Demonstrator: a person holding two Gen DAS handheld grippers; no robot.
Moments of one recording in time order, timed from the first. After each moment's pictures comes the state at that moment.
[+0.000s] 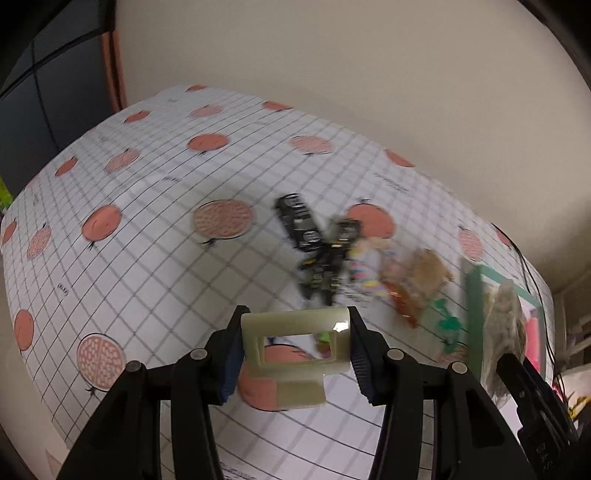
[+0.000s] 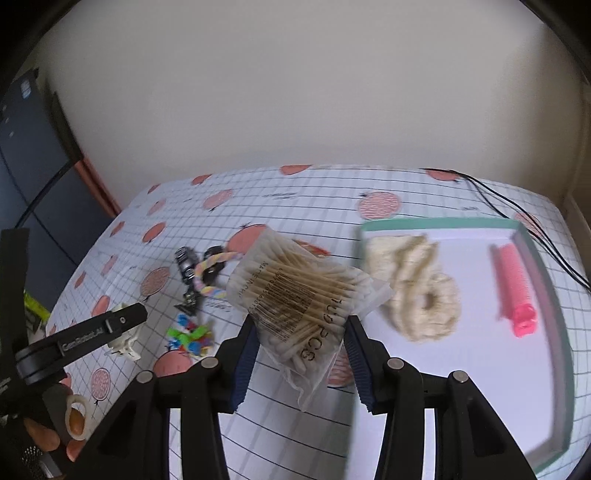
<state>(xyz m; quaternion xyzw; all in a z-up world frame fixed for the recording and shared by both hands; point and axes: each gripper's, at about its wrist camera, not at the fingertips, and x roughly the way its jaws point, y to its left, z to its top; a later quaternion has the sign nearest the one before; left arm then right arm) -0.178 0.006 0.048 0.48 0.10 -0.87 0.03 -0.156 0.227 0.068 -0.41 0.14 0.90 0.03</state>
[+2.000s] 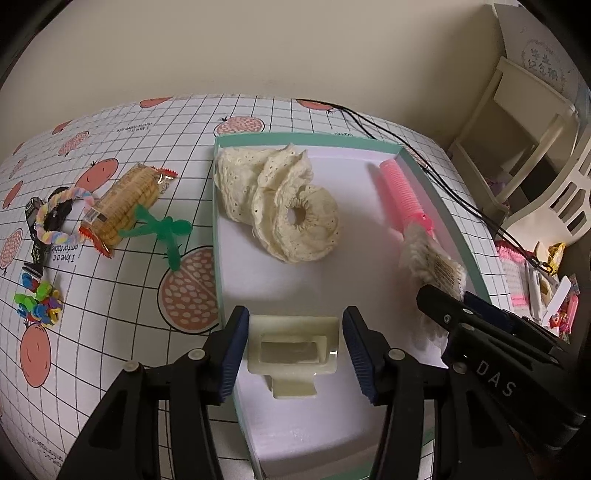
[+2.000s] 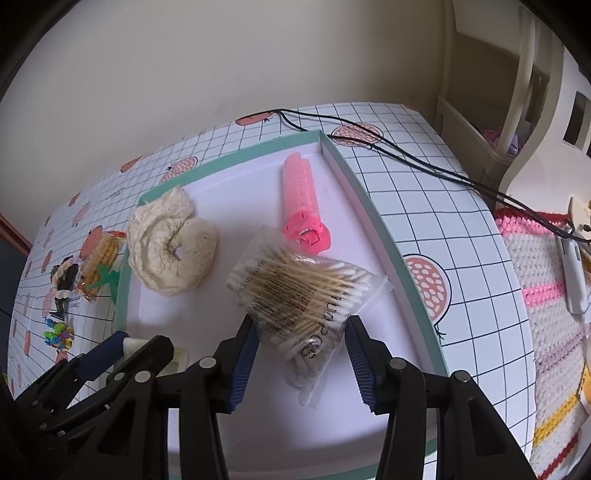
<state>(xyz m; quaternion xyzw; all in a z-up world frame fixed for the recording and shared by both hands) -0.134 0.234 0.007 0.51 -0.03 -0.83 -0.22 -0.085 0.373 0.024 -0.47 0.19 0.84 0.20</state>
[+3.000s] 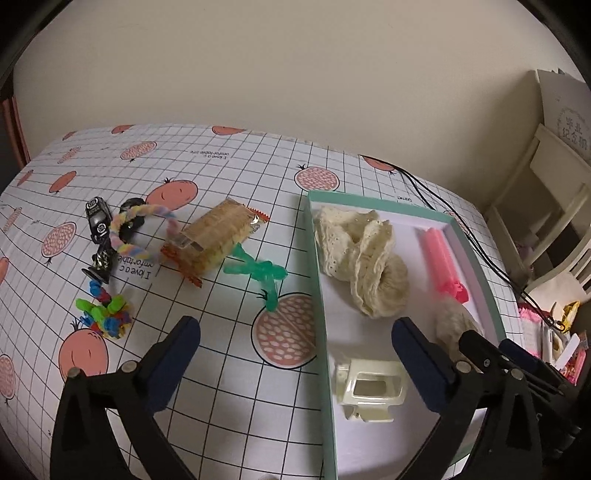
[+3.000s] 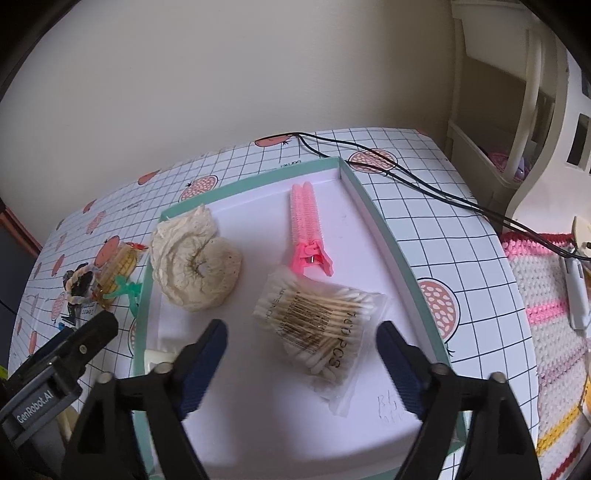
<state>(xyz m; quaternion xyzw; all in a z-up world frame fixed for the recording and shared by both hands) -0.153 0.175 0.030 0.46 0.03 -0.88 -0.14 -0.087 0.364 0.034 -0.44 0.18 0.86 0.19</state>
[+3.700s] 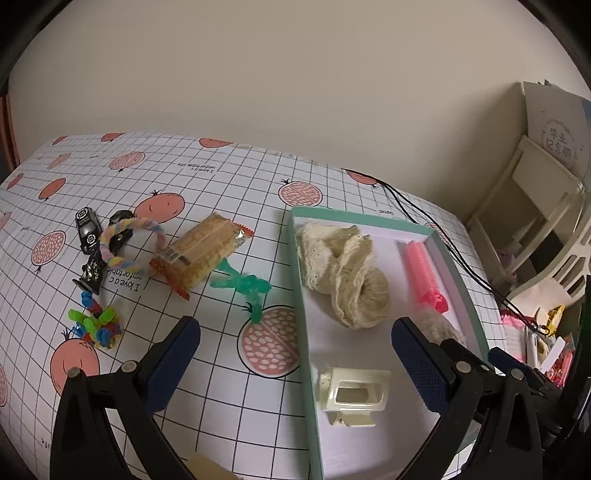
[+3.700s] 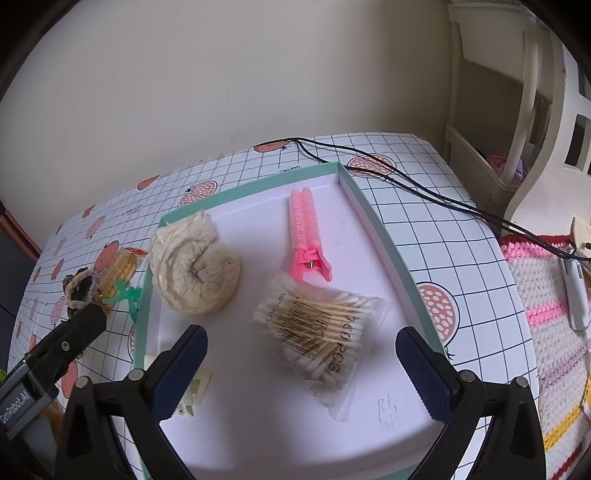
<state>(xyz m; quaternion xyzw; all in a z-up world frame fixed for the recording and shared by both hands) -0.150 0.175 0.038 0.43 0.04 -0.88 -0.17 -0.088 0.364 0.036 -0.43 0.18 0.87 0.19</state>
